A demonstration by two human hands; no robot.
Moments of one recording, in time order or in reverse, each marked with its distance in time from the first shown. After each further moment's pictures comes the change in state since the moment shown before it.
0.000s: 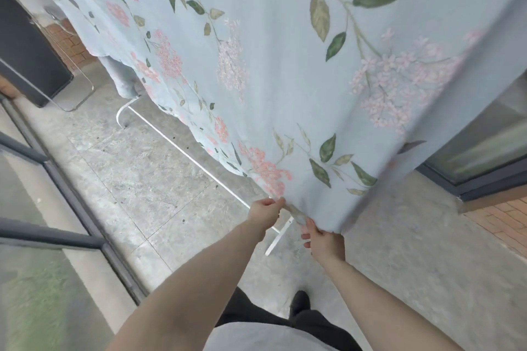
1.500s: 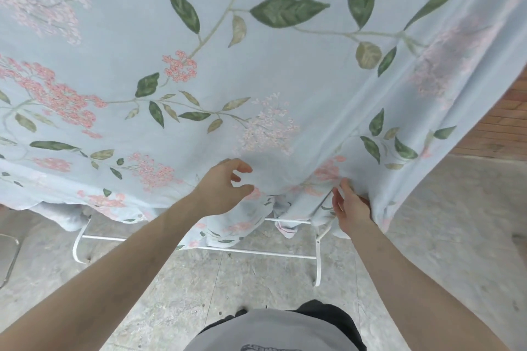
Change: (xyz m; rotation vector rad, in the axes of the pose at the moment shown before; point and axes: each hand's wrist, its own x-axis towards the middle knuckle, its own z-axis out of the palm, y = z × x) left_hand 0.044 0.300 -0.236 0.989 -0.430 0.921; right_hand 0.000 -0.203 0.075 1.329 0.407 0.095
